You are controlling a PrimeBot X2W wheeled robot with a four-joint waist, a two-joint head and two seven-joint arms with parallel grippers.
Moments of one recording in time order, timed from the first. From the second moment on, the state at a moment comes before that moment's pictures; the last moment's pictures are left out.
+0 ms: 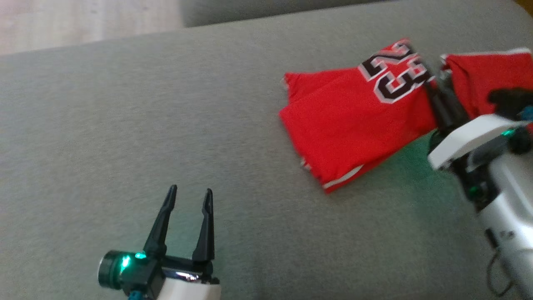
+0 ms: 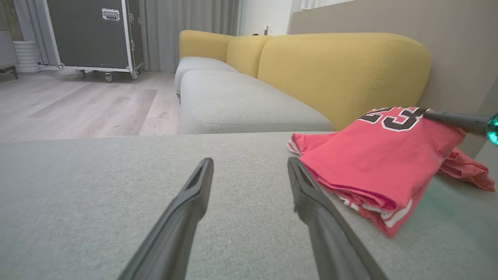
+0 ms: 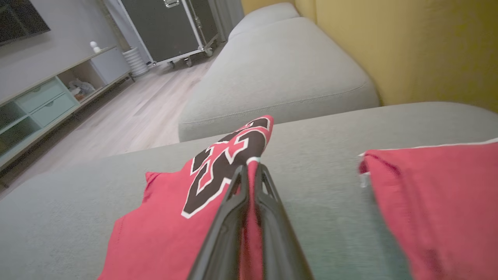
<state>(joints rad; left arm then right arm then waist) 0.07 0.06 -0.30 0.01 -0.16 0.03 -0.25 -0.55 -0.37 0.41 0.56 0.72 0.13 -0.03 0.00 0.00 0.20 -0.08</state>
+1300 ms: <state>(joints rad) 0.08 0.06 -0.26 0.10 -0.13 0.09 -0.25 -0.13 -0.20 0.11 0.31 0.25 0.13 -0.09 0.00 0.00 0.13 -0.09</state>
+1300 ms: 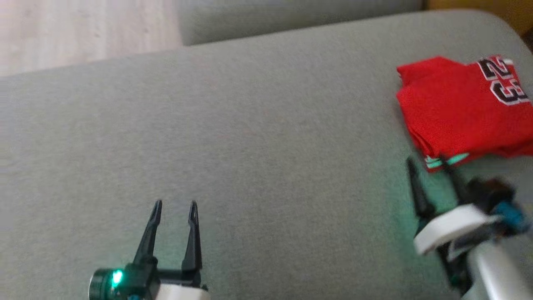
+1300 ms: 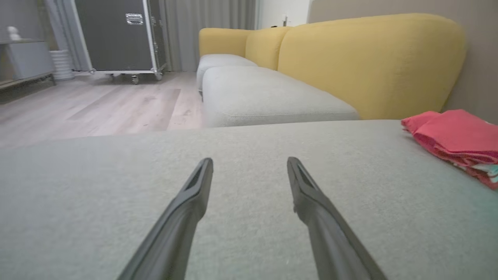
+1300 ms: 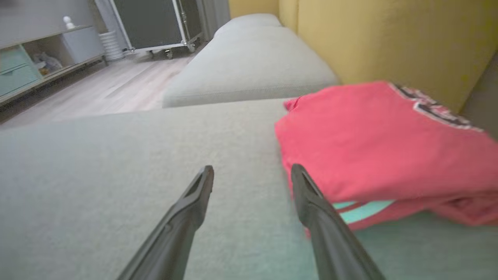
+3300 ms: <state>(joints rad) 0.27 0.06 -0.22 0.19 -0.34 0.05 -0.21 0.27 -0.04 0.03 0.21 0.26 0.13 -0.21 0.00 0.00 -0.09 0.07</state>
